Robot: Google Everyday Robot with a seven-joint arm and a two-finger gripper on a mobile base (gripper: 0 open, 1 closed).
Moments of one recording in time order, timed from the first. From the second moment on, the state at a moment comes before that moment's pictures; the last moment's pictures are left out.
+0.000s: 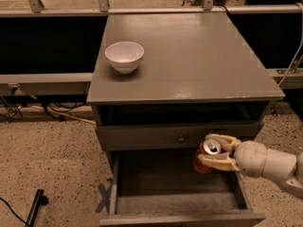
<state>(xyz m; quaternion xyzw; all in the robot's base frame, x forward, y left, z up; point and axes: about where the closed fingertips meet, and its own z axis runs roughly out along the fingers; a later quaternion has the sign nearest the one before) 0.485 -0.183 0.699 -0.42 0.66 0.29 0.55</state>
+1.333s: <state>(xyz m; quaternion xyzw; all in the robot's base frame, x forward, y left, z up) 0.468 -0.181 0.559 -0.43 0.67 0.29 0.53</state>
